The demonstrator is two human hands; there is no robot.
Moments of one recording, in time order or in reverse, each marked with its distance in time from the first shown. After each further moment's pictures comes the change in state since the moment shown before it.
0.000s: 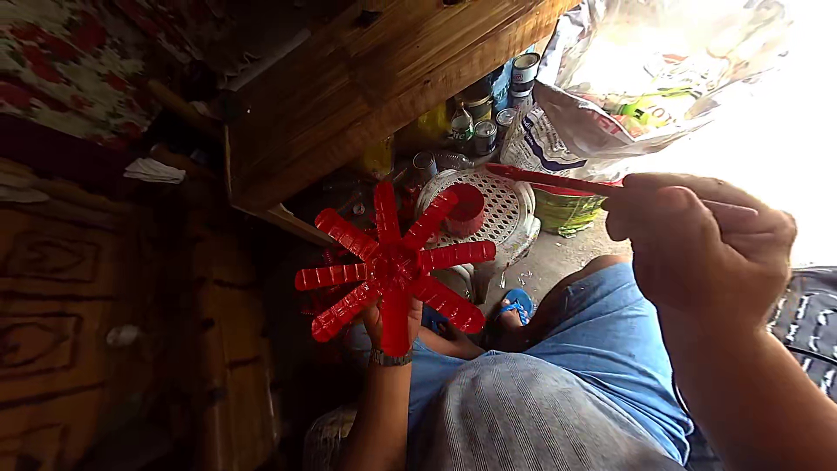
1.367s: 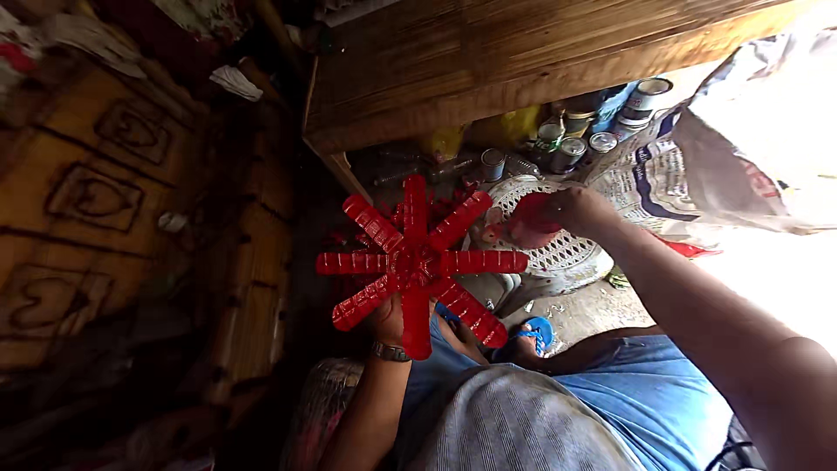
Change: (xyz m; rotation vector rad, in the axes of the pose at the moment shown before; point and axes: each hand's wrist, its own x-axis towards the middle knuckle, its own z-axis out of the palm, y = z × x) left_hand -0.041 0.046 -0.101 0.781 0.339 0.422; right_hand 0.075 0.196 0.098 -0.978 -0.987 0.409
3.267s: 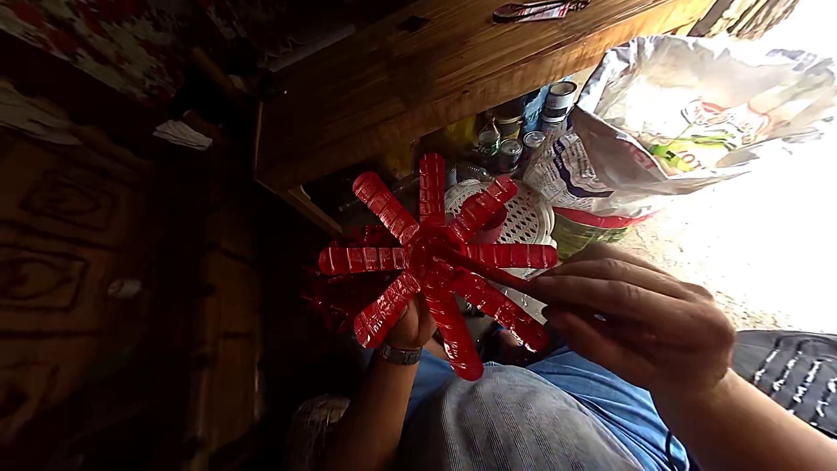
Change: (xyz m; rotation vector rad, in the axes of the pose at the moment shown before) left_hand -0.014 0.094 0.148 -0.795 -0.632 -0.292; right_hand -0.223 -0.091 -0.049 0.480 0.719 -0.787
